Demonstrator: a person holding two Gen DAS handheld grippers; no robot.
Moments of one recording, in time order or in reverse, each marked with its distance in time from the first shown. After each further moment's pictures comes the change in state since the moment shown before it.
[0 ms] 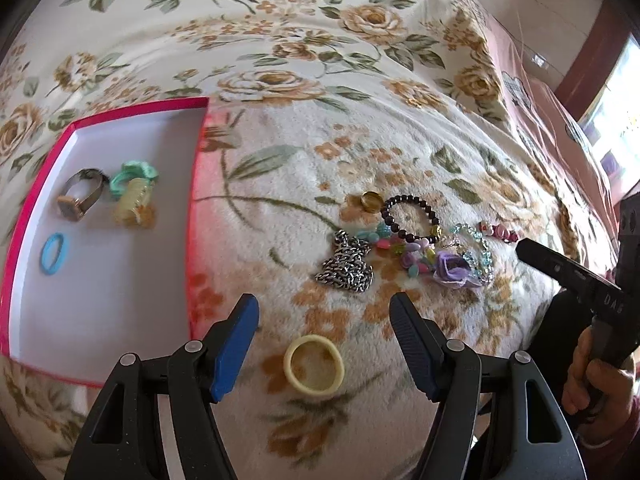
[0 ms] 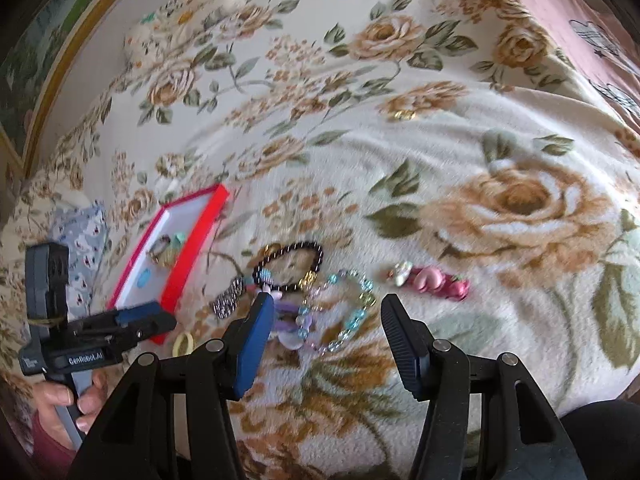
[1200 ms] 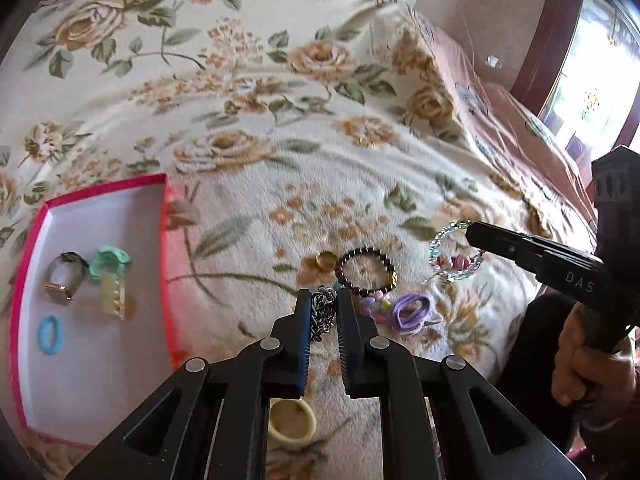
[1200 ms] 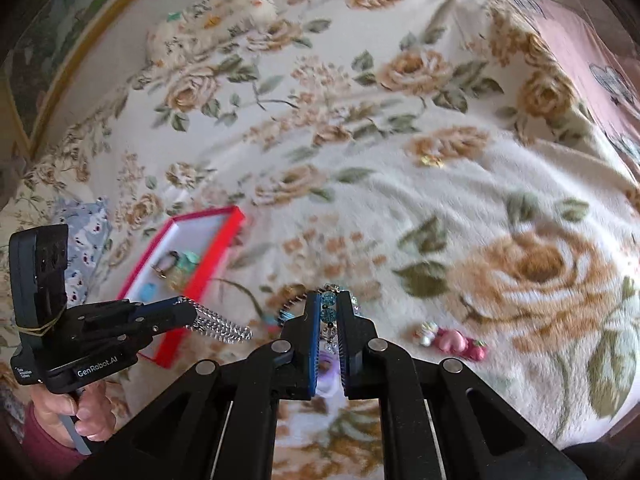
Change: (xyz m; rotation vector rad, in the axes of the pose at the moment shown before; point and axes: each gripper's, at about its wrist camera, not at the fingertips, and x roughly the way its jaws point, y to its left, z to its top) left arm -0.025 -0.009 0.016 0.123 -0.139 -0.086; right arm -0.007 0.034 0.032 -0.088 -0.092 0.000
